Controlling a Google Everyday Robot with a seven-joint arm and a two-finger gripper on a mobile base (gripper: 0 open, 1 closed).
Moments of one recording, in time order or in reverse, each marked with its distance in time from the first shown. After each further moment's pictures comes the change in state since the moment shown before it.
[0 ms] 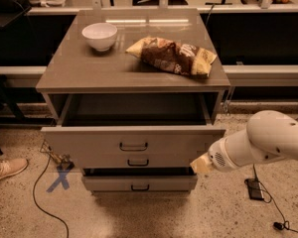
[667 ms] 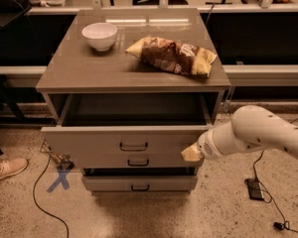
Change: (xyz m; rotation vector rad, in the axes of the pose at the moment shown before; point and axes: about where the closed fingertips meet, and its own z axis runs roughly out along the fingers) arm -0.035 -0.026 0.033 0.009 -0.053 -0.035
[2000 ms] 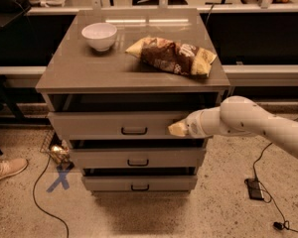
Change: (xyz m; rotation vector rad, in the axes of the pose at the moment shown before) arm -0.101 -0.035 0.040 -0.013 -0.255 -0.071
